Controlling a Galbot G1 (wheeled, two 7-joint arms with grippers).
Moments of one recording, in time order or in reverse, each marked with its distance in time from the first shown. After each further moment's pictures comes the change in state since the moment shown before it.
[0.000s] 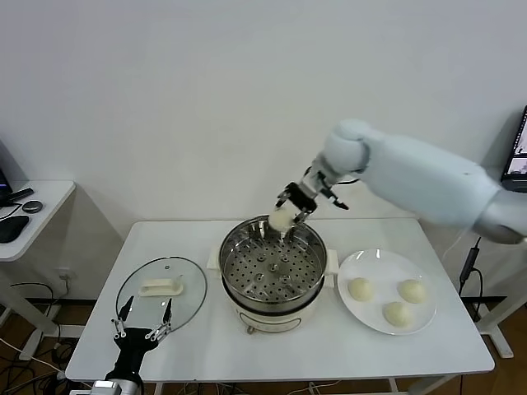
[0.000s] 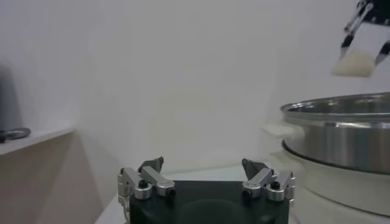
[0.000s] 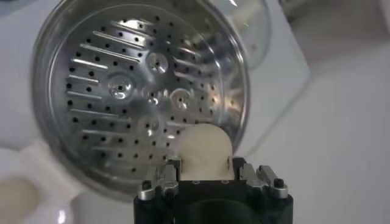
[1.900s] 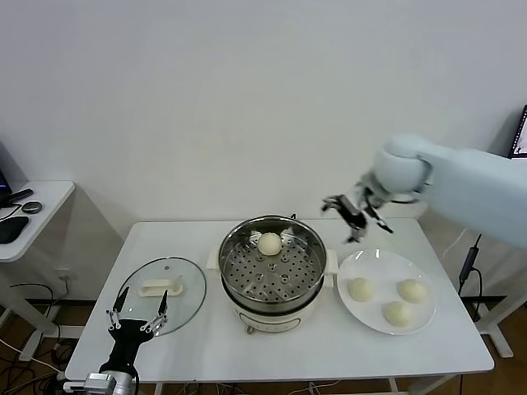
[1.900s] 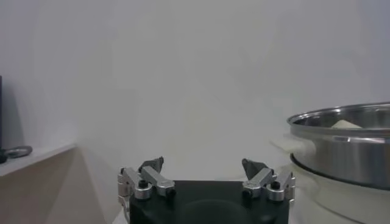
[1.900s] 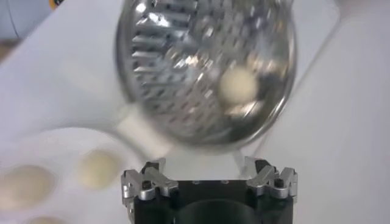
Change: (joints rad) left arm -0.029 0.021 -0.023 -0.003 0.000 -0.003 0.014; right arm 0.133 -0.464 -0.160 0.401 0.117 -0.484 -0.014
